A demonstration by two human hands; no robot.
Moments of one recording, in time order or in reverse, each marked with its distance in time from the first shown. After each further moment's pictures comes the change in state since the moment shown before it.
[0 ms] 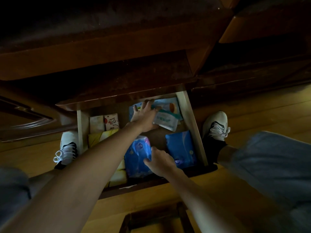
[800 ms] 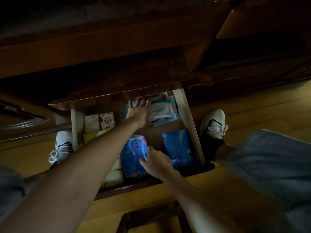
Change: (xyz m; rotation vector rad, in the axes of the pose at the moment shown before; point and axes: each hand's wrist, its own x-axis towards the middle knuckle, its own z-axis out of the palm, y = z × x) left_hand 0.012 -0.008 0.007 0.047 0.016 -0.087; right_hand -0.004 -0.002 0.004 -0.008 0.022 -0.010
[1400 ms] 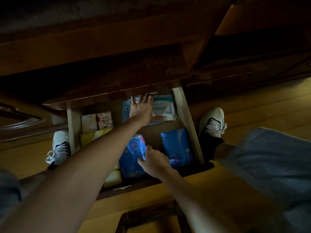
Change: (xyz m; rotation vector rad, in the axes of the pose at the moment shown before) left_hand 0.005 0.016 0.002 -0.056 0.205 0.038; right_hand 0.005 0.003 0.004 0.010 -0.006 0.007
